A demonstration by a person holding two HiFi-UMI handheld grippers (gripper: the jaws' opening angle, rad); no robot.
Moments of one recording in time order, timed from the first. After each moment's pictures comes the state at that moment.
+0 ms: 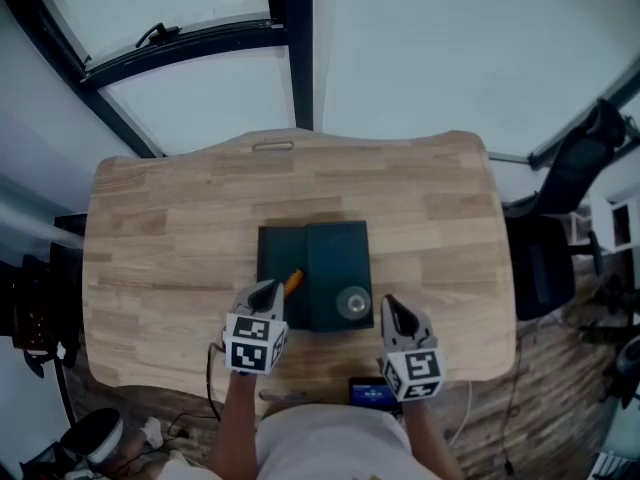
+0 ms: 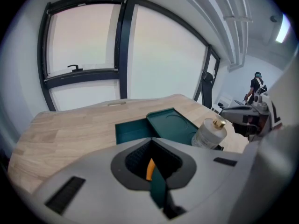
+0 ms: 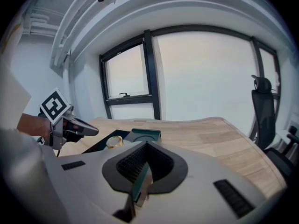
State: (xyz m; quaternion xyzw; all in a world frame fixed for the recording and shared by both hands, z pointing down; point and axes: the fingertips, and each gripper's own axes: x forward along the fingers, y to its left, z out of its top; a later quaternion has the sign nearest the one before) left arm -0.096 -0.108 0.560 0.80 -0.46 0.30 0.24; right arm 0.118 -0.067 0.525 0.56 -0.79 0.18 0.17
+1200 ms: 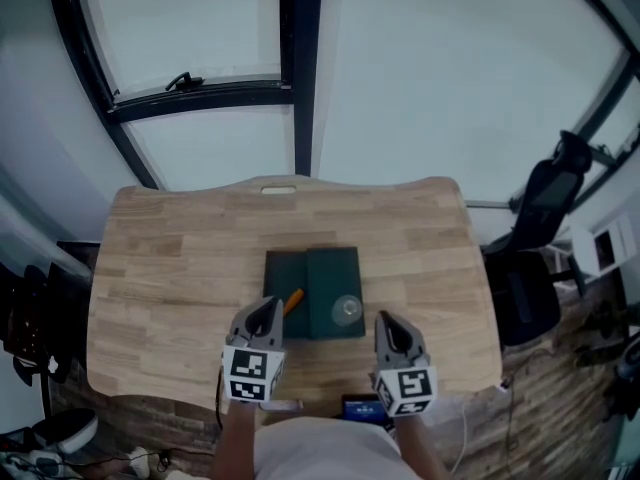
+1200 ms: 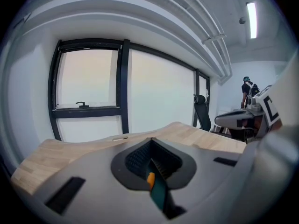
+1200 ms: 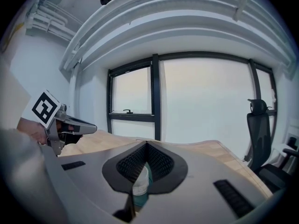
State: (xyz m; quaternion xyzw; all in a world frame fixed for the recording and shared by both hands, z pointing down) left arm -0.102 -0.075 0.444 0.84 -0.51 0.17 0.08; right arm 0.102 -0.033 0.438 0.58 -0.80 0.08 0.12
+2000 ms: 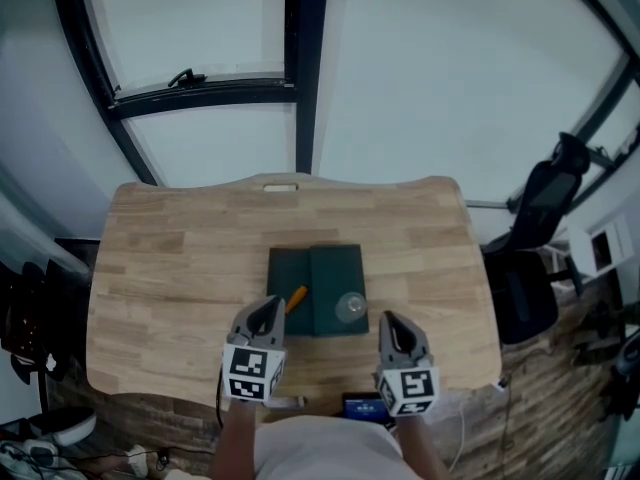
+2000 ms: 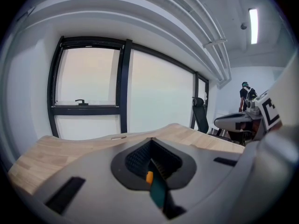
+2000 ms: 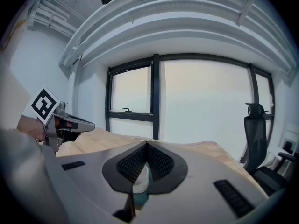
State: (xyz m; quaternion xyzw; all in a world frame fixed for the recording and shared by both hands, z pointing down) left arm -0.108 -0.068 0.443 0.85 -0.50 0.16 0.10; right arm 0.098 -0.023 0.437 0.59 -0.80 0.08 0.12
